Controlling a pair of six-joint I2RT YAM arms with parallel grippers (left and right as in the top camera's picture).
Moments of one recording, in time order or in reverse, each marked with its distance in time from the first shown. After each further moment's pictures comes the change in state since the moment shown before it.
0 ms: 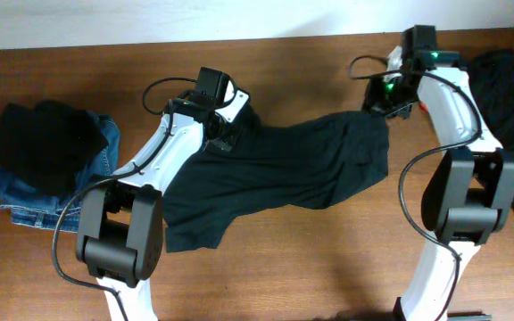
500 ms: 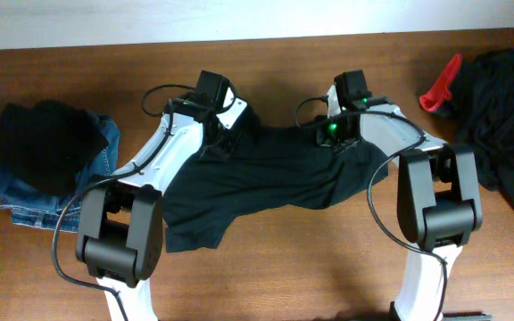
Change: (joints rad) left arm 0.000 0.000 0.000 -0.086 -0.003 0.000; right arm 0.210 -0.029 -0.424 0.499 0.041 -0.007
